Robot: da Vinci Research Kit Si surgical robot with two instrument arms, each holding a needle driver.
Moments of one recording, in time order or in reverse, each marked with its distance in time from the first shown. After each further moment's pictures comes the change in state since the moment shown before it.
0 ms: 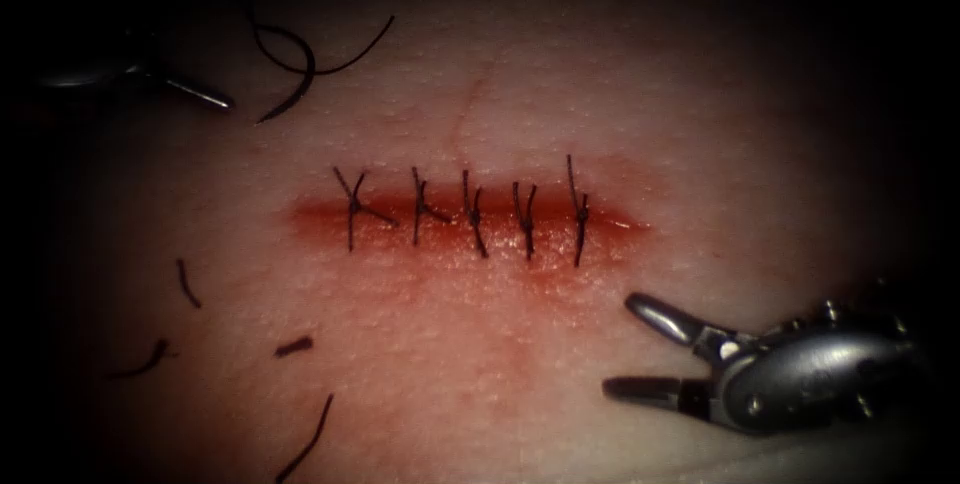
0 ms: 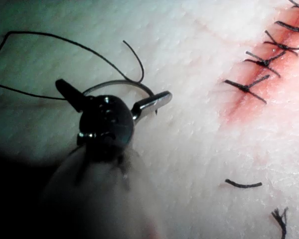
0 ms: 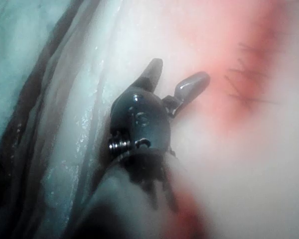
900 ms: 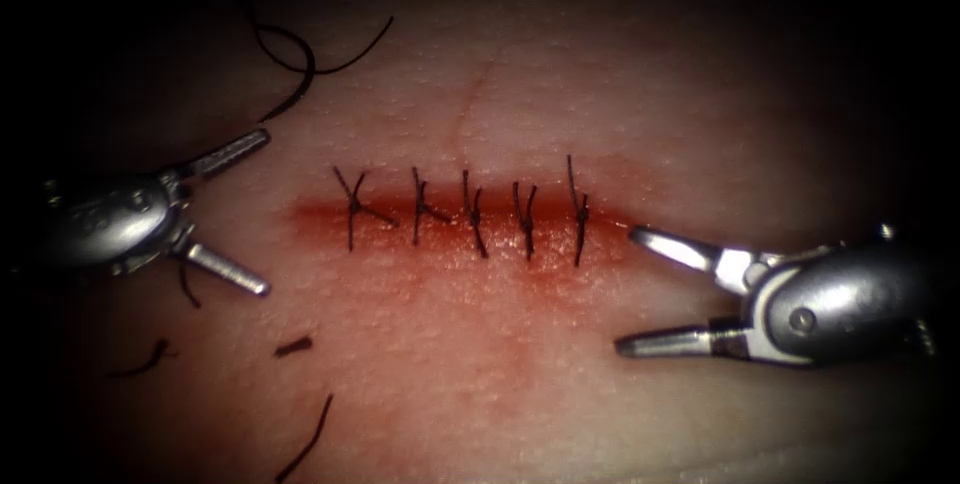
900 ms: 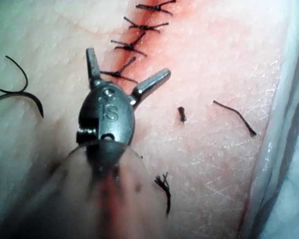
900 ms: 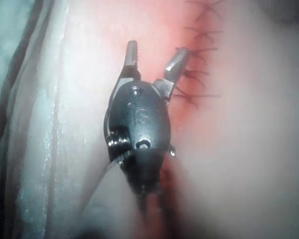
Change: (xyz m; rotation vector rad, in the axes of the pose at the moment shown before) right arm 0.006 0.009 0.001 0.154 -0.061 0.209; left arm 0.003 0.016 -0.002 -0.494 0.118 0.207
